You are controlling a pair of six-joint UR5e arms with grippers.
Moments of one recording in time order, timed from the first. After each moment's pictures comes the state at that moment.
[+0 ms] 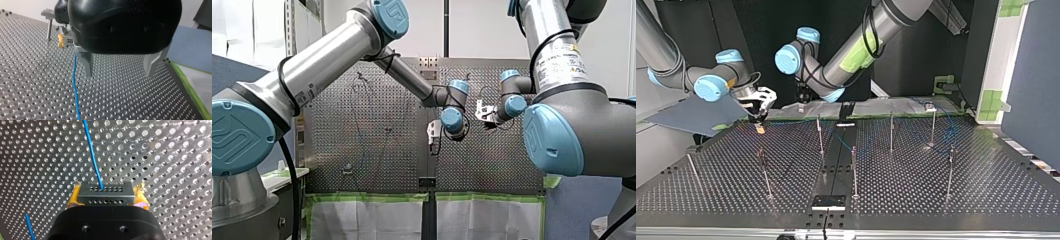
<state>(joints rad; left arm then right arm) -0.78 -2.38 -1.21 -2.98 -2.07 -1.79 1.80 -1.05 1.58 -0.24 1.30 1.62</state>
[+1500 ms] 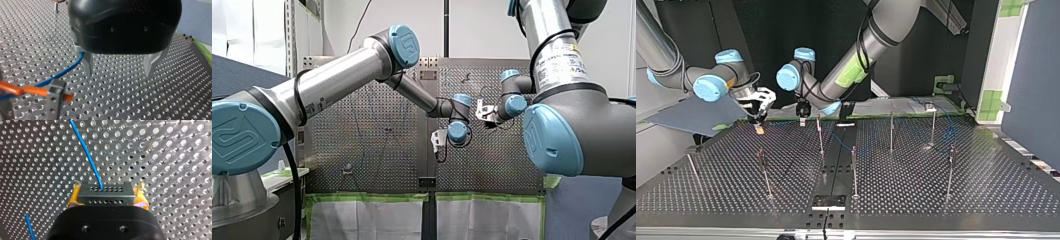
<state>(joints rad) -0.74 -2.56 -0.99 -2.96 -2.11 -1.83 1.80 -1.05 1.58 -0.25 1.30 1.63</state>
